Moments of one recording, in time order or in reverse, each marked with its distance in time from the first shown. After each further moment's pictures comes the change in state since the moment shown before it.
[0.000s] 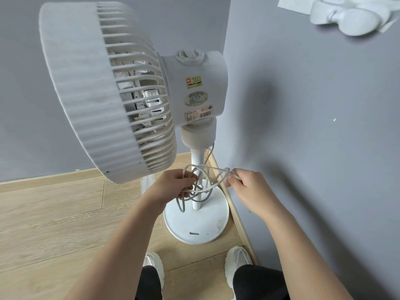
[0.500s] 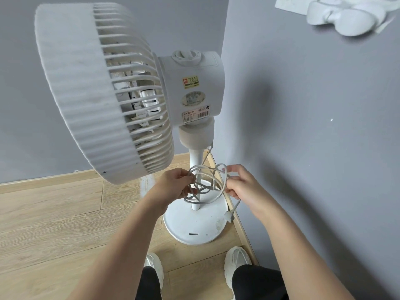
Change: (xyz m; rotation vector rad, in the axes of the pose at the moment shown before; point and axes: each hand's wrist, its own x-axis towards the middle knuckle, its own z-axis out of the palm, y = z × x) left_hand 0.001 0.002 0.008 -0.061 0.031 0.001; right_hand 0.004 -0.006 0.007 0.555 -0.168 0.254
